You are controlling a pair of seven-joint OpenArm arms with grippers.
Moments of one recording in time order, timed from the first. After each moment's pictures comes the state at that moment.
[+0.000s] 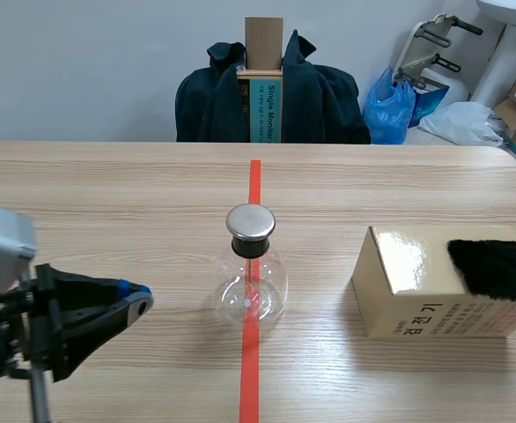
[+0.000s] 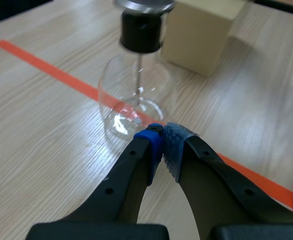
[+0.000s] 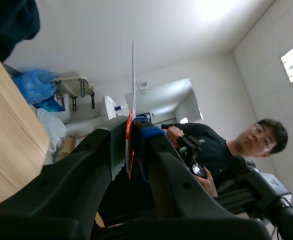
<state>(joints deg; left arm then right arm) 22.7 -41.6 13.9 92.3 -11.0 -39.6 -25.0 -52.8 18.7 17.0 118.4 -49.9 -31.3 17.2</state>
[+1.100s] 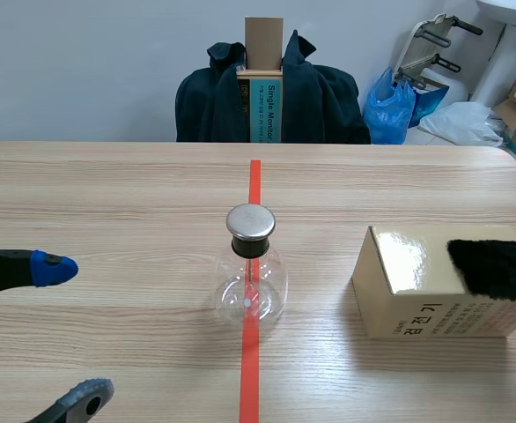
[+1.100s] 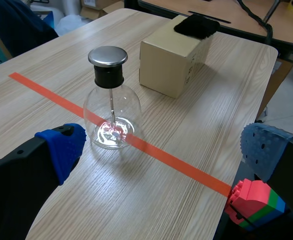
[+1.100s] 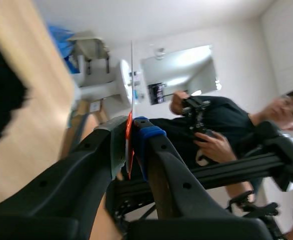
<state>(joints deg) 48.0 -44.0 -4.2 109.1 -10.8 -39.4 -29.8 -38.9 9.3 26.9 90.2 -49.5 -30.2 36.3</state>
